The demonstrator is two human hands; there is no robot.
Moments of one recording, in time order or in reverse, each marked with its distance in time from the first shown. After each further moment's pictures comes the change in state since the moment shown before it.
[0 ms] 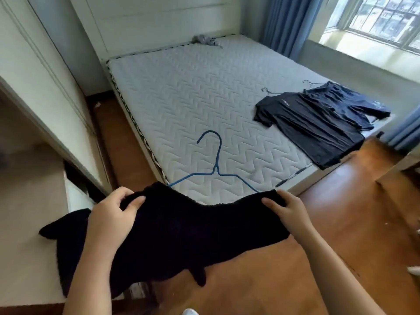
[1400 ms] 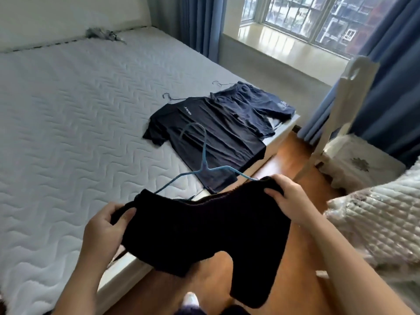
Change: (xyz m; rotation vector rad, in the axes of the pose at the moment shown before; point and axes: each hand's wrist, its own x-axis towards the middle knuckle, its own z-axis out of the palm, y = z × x) left_hand 0.029 0.383 0.416 -0.368 -0.219 0.013; right_hand 0.258 0.197 -0.474 -0.423 0.039 -0.186
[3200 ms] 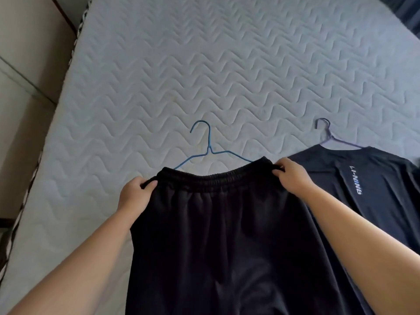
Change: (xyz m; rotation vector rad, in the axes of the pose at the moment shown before) left_hand 0.592 -0.292 -0.045 0.272 0.320 -0.643; right_hand 0.710 -0.132 0.433 -0.111 -0.545 0.008
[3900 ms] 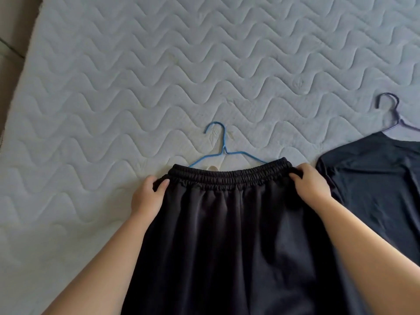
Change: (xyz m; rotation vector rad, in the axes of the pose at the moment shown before) left_hand 0.075 -0.061 0.103 0.091 -0.015 -0.089; right_hand 0.100 0.054 0.109 -0.091 0.059 0.148
